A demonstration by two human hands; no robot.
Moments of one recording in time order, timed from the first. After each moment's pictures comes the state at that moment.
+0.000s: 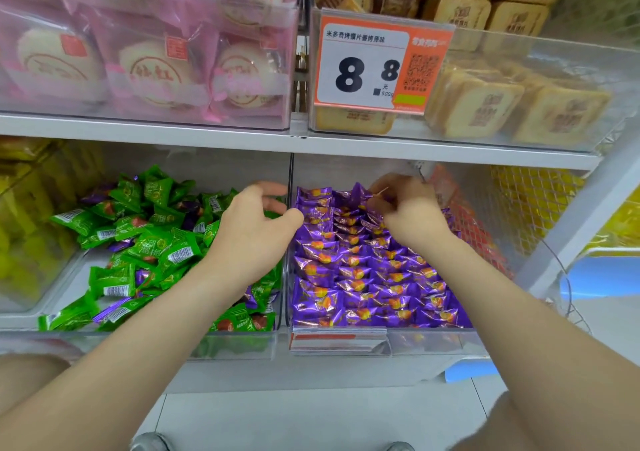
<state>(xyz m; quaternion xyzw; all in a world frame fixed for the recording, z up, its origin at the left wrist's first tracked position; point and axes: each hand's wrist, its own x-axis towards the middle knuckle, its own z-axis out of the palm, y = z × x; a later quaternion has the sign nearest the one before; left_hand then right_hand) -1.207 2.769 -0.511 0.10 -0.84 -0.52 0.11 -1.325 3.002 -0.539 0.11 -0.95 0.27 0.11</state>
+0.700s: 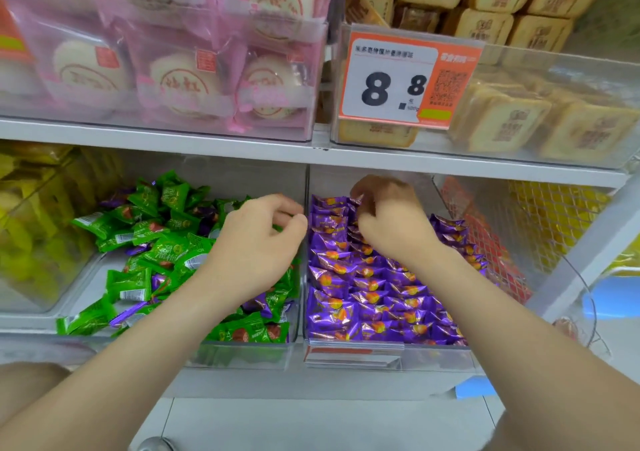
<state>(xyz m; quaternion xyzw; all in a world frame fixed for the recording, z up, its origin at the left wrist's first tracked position) -1.197 2.750 -0.505 0.05 -0.89 -0.45 0.10 -1.296 2.949 -0.515 0.17 -0.95 0.22 0.12</state>
